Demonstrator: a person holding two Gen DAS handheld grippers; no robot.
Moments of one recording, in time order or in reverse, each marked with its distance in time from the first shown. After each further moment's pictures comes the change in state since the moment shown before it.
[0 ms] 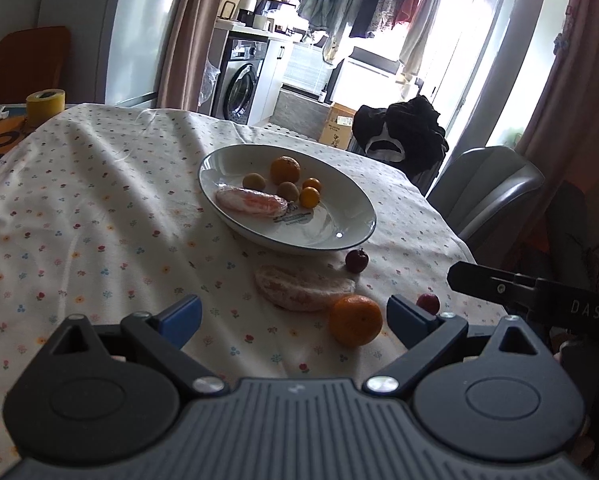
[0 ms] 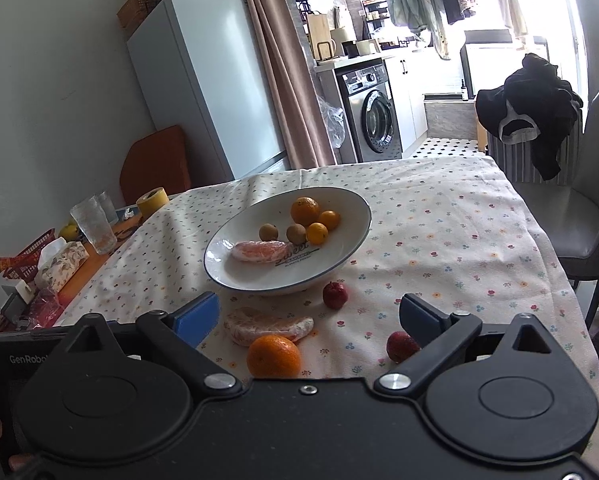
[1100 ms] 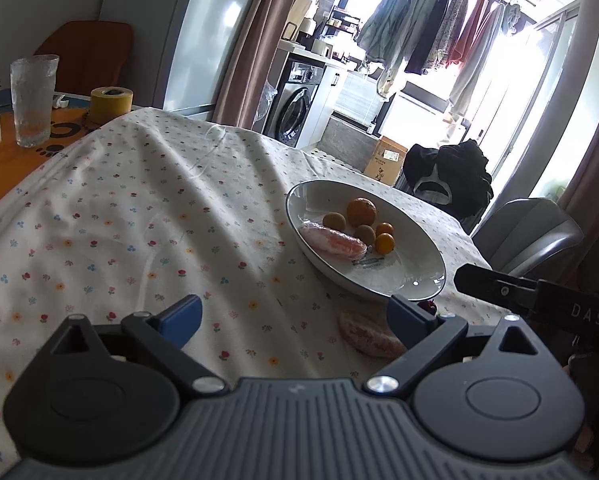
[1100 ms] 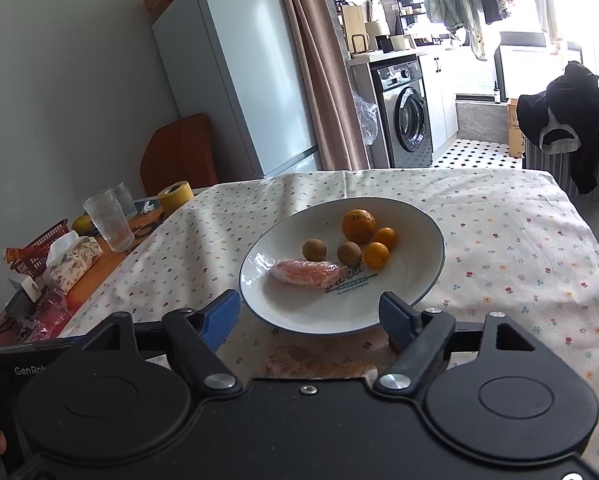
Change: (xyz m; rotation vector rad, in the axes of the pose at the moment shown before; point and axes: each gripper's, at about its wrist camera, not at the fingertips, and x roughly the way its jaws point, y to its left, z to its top) left arm -0.011 0.056 0.013 -0.137 -0.084 0.098; right arm 0.052 0.042 0.025 -0.056 0.022 0.064
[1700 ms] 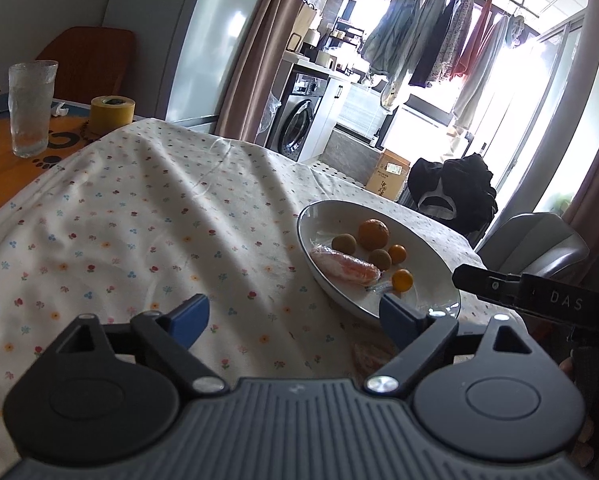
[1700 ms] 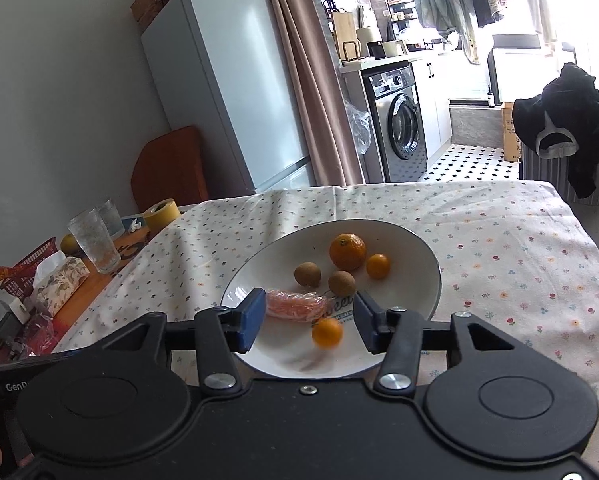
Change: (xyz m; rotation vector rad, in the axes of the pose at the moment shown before) left arm 0.019 0.013 0.014 -0.015 -0.036 0.003; right arm 0.022 -0.013 0.018 0.024 -0.023 -0.007
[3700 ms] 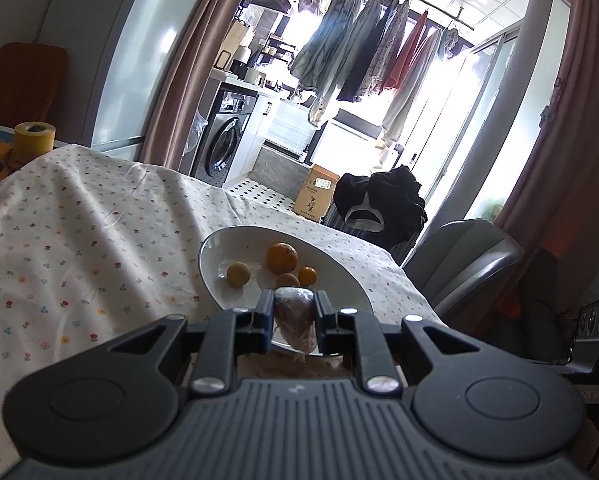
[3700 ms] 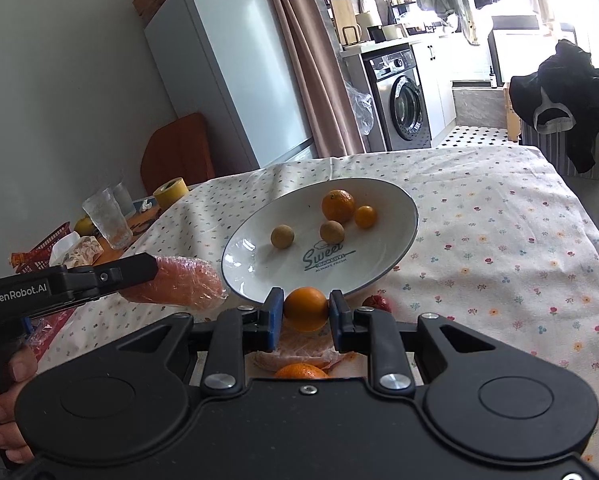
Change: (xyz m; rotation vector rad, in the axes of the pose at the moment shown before) left arm 0.003 -0.035 0.014 0.050 -0.054 -0.219; right arm -0.031 -0.017 -0.032 0.025 0.037 0.029
